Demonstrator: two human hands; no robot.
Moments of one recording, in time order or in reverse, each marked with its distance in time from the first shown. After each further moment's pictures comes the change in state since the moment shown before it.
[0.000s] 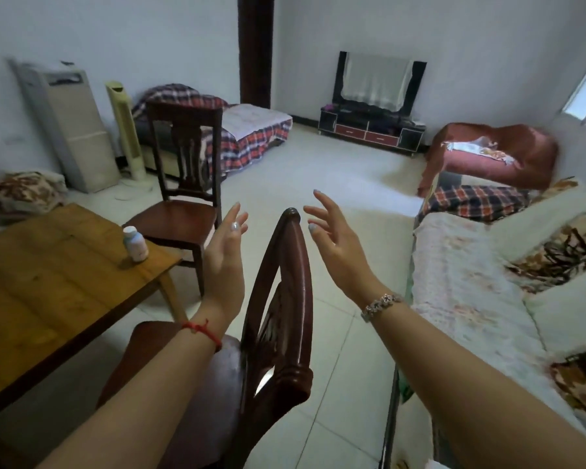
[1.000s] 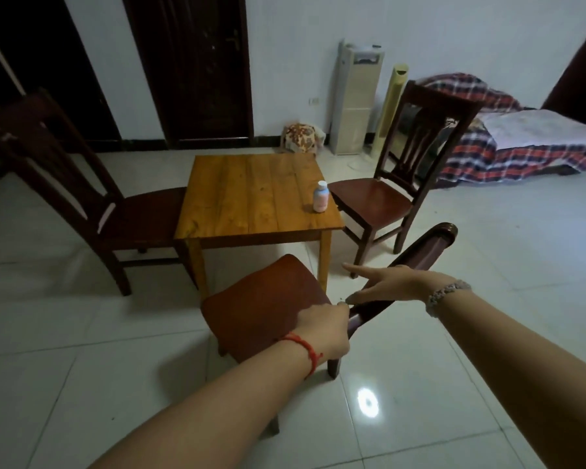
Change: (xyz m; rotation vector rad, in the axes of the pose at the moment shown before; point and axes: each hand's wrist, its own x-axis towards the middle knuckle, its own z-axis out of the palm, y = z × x) left_hand -0.068 -0.039 0.102 1.300 -0.258 -0.786; right_hand 0.084 0.092 0.035 -0.679 -1.538 -0.145
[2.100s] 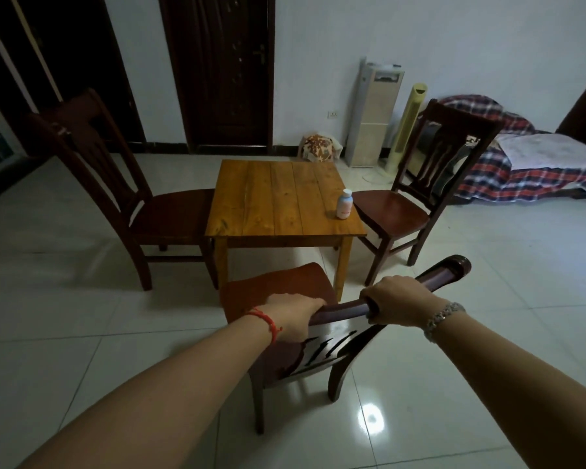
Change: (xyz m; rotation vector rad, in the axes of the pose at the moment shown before) left_hand -0.063 -0.119 -0.014 0.081 -0.060 0.081; right_hand -0.003 -0.071 0.062 -0.570 0.364 -0.216
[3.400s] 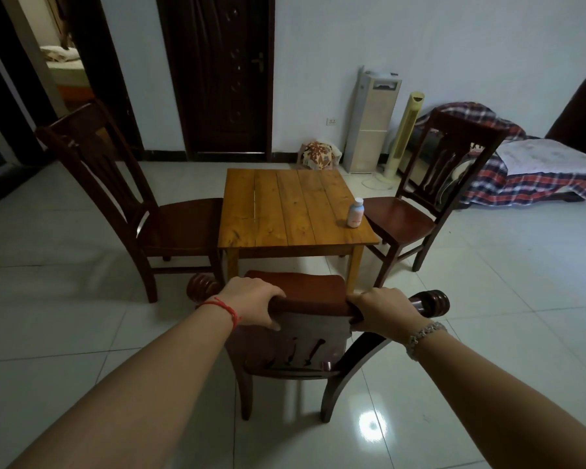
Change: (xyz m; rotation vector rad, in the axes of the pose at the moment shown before) left_hand -0.008 -0.146 -0.017 0.153 0.122 -0.017; right_hand 0.058 -0.073 -0.002 -0.038 0.156 -0.008
